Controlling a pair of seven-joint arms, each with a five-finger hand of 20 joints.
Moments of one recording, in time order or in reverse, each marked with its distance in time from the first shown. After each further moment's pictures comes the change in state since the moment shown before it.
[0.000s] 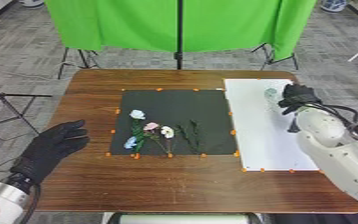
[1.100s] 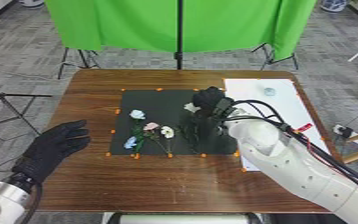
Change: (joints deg) left arm -0.4 -0.1 0.4 0.0 0.0 0.0 -0.3; right arm 9.2 -10.2 -20.0 -8.4 -6.0 2.9 -18.1
